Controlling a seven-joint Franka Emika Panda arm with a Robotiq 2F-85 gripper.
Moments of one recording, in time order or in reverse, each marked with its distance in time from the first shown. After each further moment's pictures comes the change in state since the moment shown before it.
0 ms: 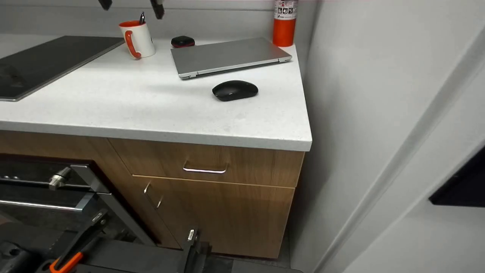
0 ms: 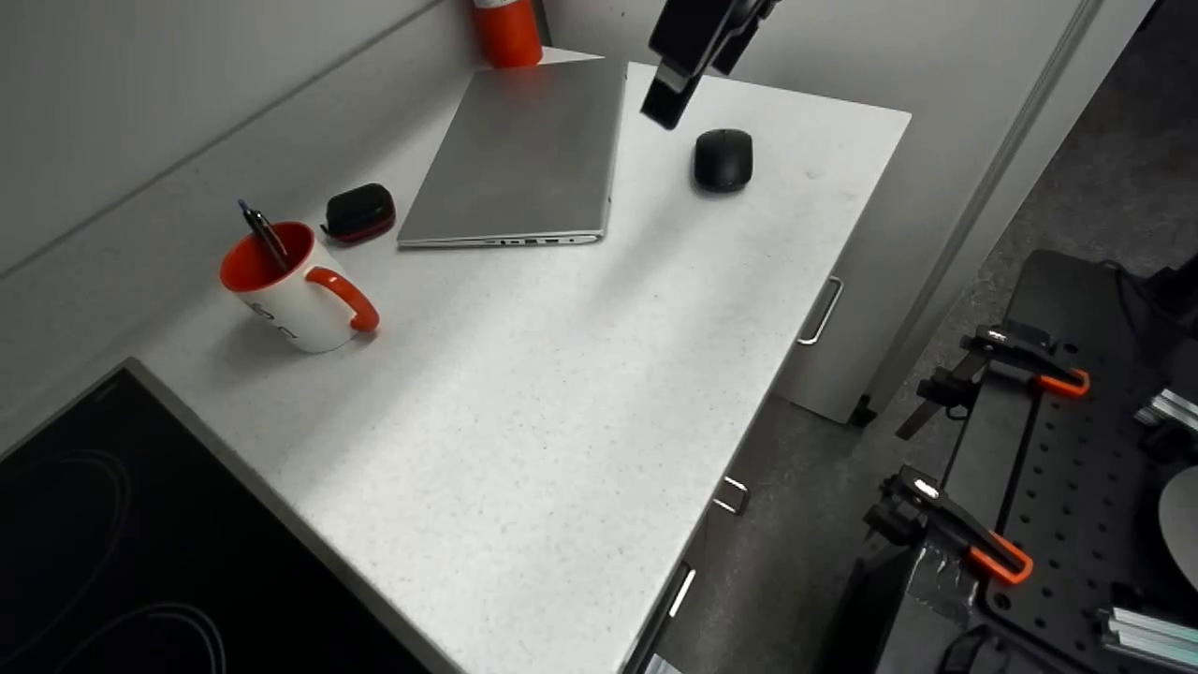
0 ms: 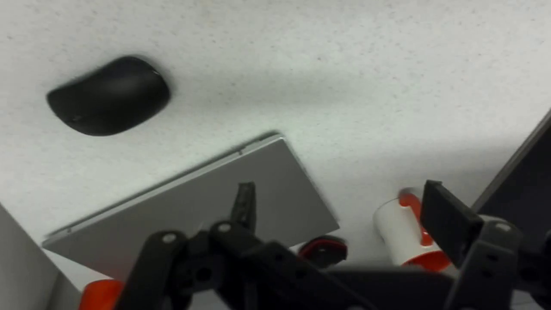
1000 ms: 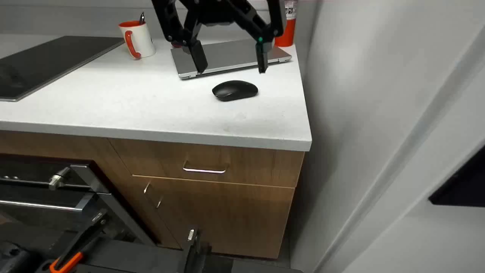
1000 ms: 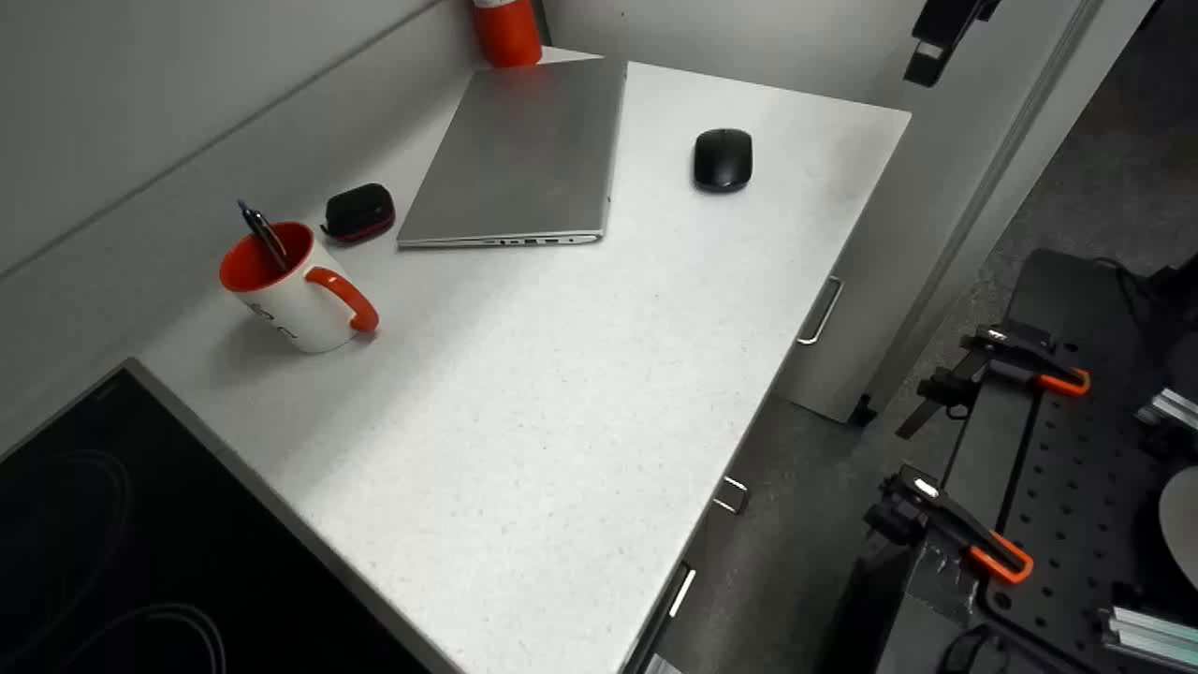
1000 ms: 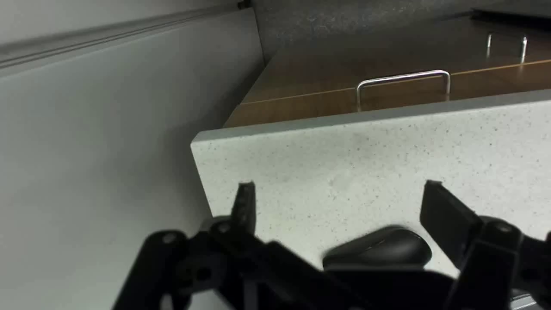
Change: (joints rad) arm -0.426 -0.084 -0.012 -0.063 -0.426 -0.300 0.070
